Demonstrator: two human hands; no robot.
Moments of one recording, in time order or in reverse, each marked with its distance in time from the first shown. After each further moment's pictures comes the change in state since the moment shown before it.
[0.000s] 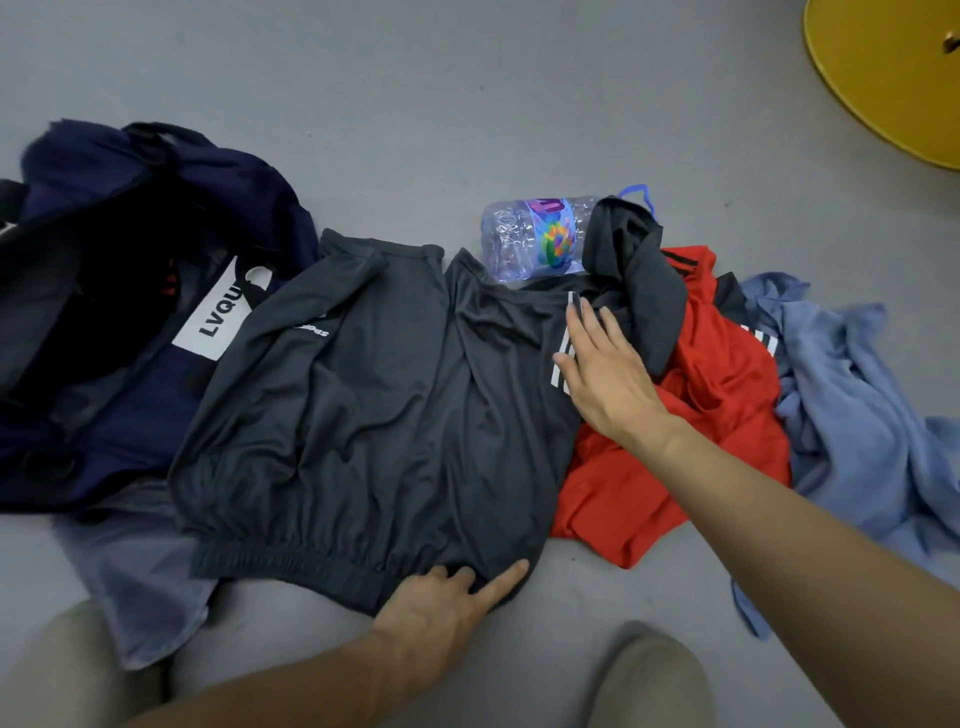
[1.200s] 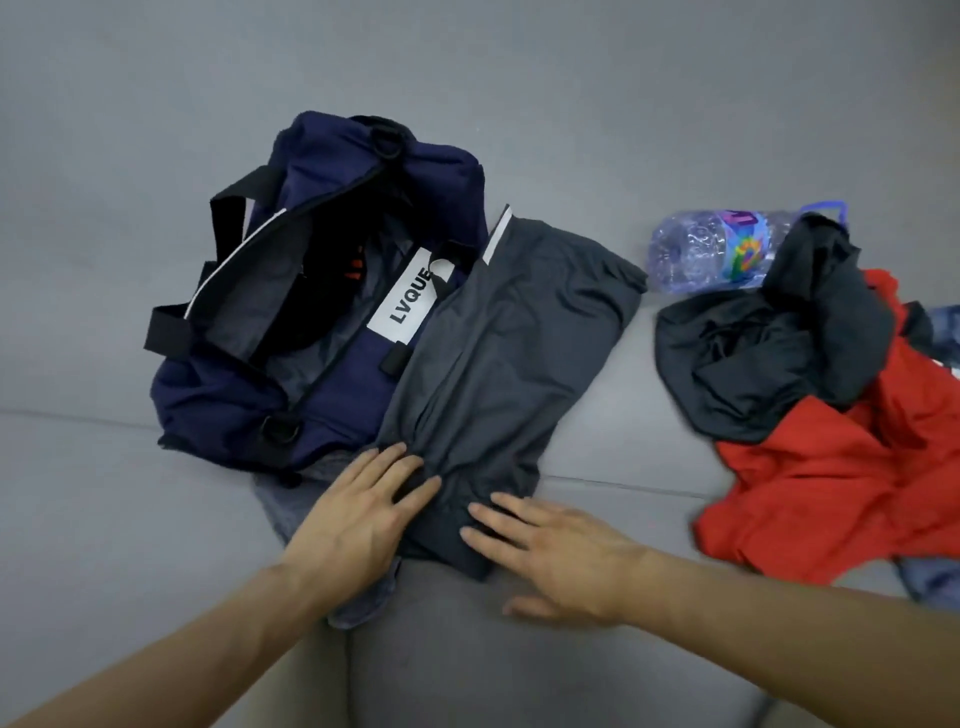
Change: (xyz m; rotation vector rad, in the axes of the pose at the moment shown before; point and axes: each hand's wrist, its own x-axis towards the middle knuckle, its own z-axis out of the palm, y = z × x) left_hand -0.142 -0.224 0.008 0.216 0.507 -0.162; right_hand -0.083 -0.213 0.090 -0.290 -0.581 -0.842
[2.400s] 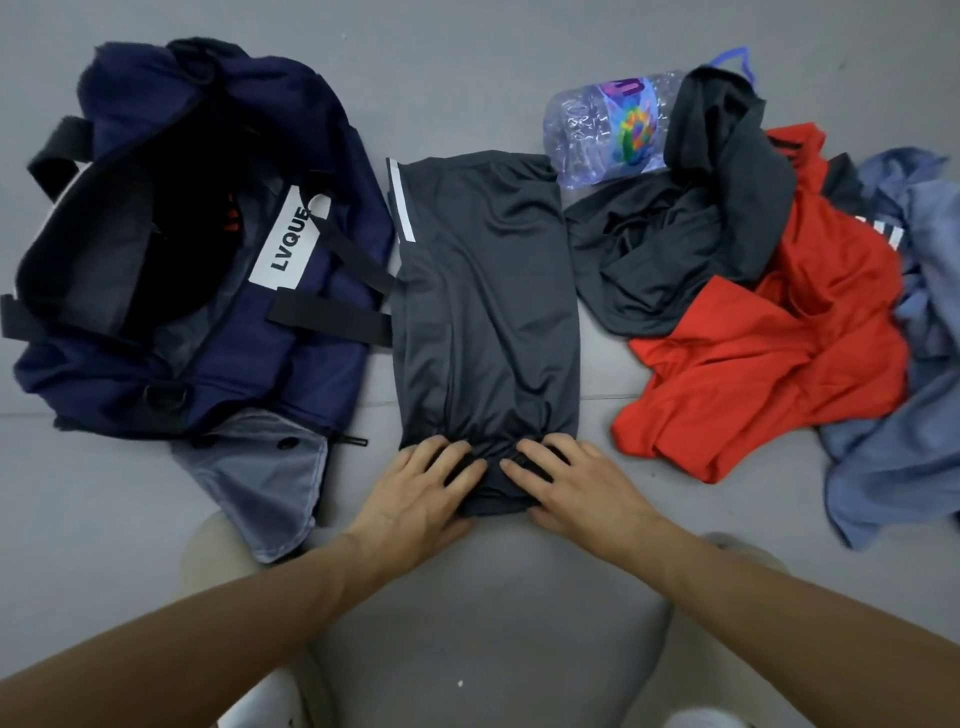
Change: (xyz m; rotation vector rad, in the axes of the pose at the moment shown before) left_hand 0.051 0.137 0.031 -0.046 -0.030 0.198; right_hand -0.091 0.027 0.103 0.013 0.429 0.327
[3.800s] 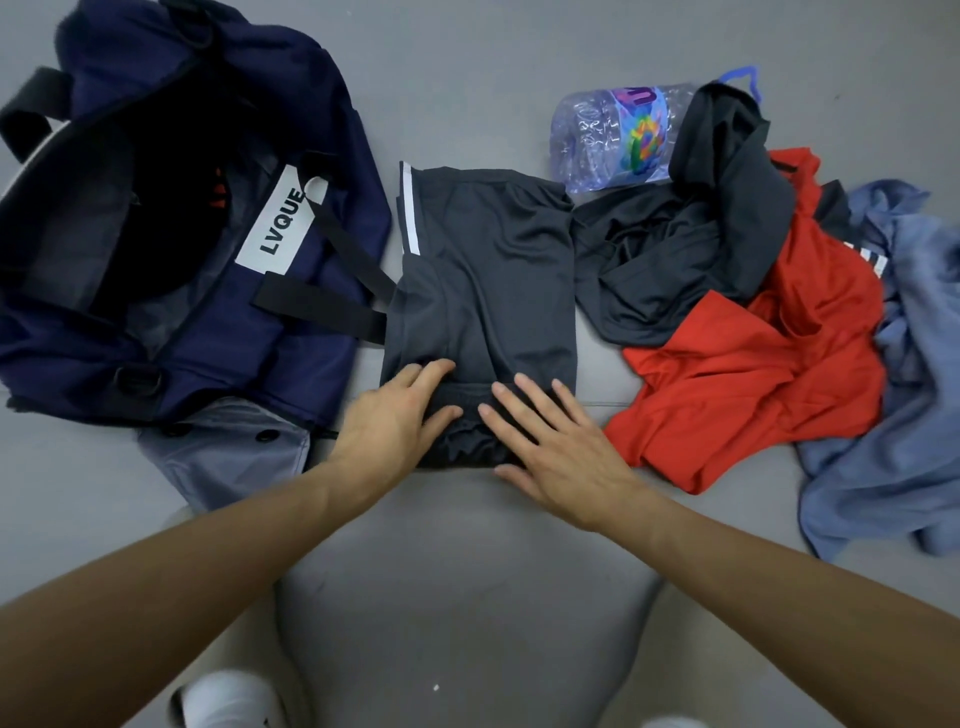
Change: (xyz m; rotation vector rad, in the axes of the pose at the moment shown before) left_hand 0.050 -0.035 -0.041 -0.334 0.134 -0.456; right_hand 0.029 0.015 -0.025 -0.032 -0.017 0.052
